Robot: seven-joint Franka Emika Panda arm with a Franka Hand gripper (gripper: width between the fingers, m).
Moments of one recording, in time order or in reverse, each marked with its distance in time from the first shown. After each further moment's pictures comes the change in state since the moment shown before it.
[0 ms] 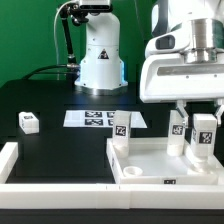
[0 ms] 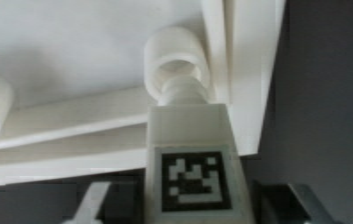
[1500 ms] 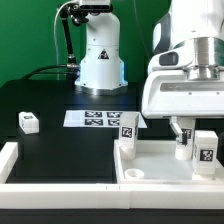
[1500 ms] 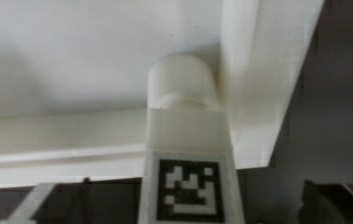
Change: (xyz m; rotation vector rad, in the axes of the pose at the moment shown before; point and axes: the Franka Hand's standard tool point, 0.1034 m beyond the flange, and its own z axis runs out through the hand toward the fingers) arm 0.004 -0.003 0.025 -0.019 0.074 -0.029
